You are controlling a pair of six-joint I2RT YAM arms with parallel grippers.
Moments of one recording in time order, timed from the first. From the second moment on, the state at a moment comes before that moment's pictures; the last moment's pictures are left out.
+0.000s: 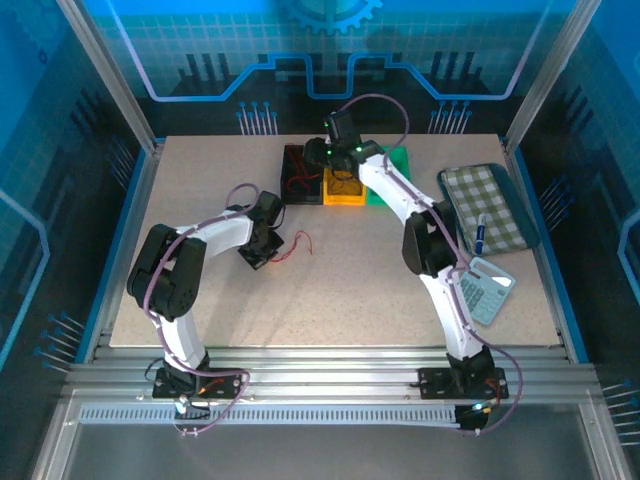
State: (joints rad) left arm -0.35 1.82 1.10 -0.66 -0.05 -1.16; right arm 0.49 2.42 2.29 -0.54 -0.07 0.62
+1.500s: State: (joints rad) left arm -0.39 2.34 2.22 -0.92 -0.43 -1.22; right arm 0.54 1.58 1.01 -0.33 -0.01 0.57
